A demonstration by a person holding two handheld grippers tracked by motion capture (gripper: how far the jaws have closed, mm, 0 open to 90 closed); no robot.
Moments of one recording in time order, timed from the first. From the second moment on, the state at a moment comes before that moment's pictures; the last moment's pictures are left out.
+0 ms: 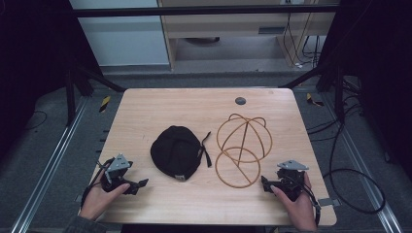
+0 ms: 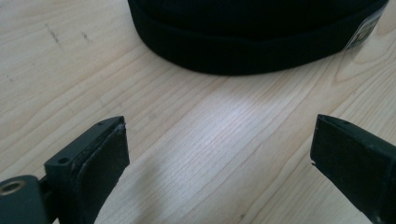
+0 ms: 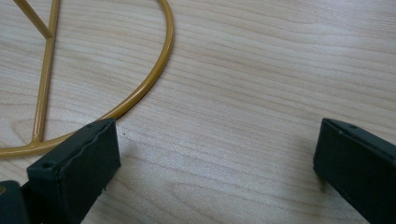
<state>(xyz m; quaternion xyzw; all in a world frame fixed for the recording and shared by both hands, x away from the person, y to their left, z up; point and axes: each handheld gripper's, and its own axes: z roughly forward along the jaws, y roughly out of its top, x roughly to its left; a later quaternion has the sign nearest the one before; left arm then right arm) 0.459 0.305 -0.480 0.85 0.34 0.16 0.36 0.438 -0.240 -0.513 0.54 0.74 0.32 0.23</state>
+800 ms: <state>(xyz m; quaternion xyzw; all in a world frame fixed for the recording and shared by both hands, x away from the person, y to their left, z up) 0.513 0.227 -0.401 0.90 0.29 0.14 0.30 0.438 -0.240 -0.513 0.54 0.74 0.32 0.23</state>
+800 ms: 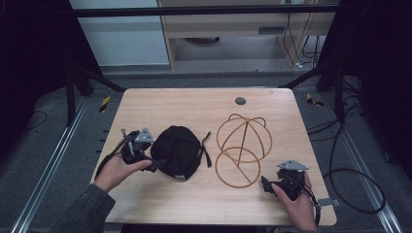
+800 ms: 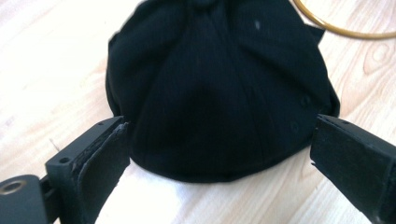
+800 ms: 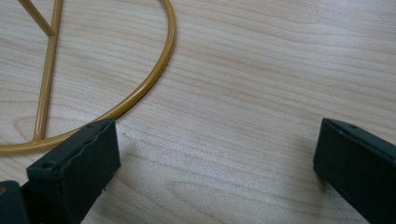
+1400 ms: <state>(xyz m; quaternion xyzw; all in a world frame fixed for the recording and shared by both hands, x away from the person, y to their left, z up) 0.555 0.180 -0.375 0.92 0.25 0.13 0.26 0.438 -0.241 -0.513 0.54 0.74 0.32 0.23</state>
